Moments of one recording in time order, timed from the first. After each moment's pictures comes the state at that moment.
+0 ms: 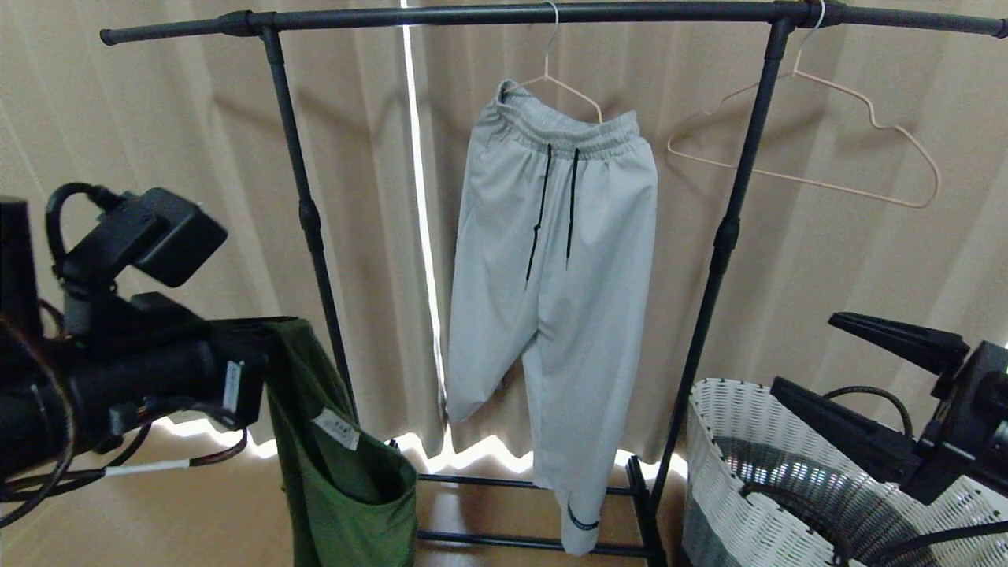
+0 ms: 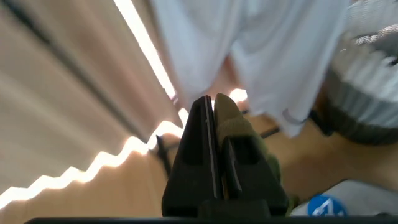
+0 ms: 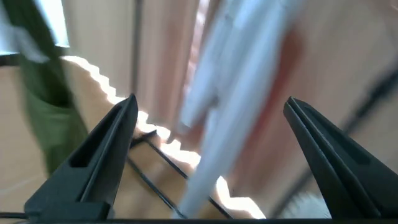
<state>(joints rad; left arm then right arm) -0.40 1.25 -0.73 -0.16 0.04 0.21 0.28 1.15 -0.29 -0.81 0.32 -0.11</state>
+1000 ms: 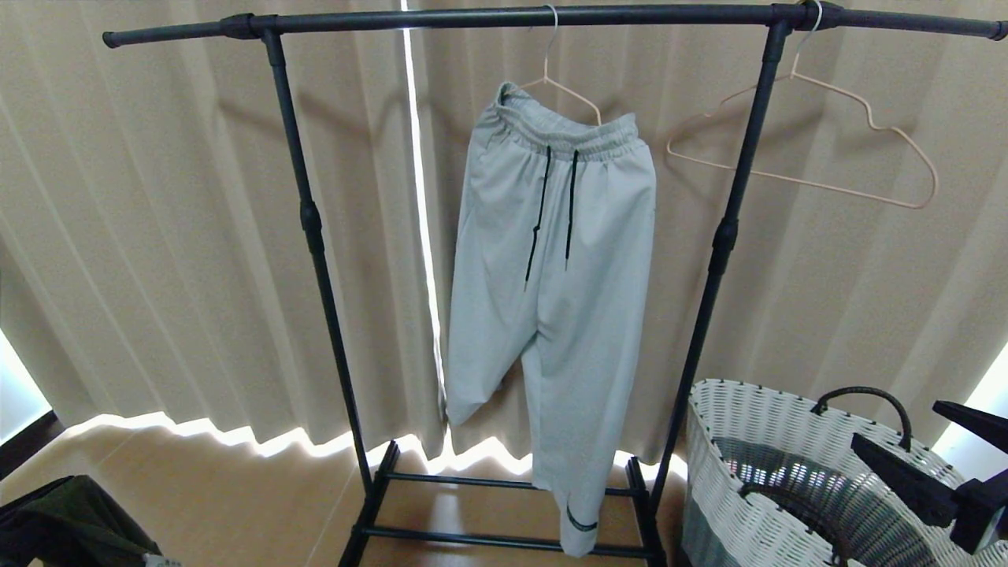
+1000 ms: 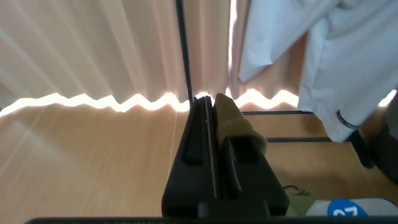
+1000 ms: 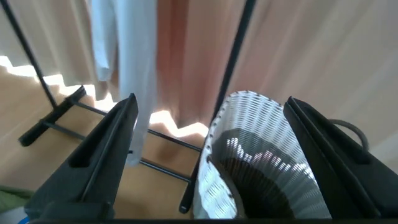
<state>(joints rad) -0.01 0.71 -0.27 -0.16 0.00 0.09 -0.12 1.10 -0.08 -0.80 0.31 -0.14</state>
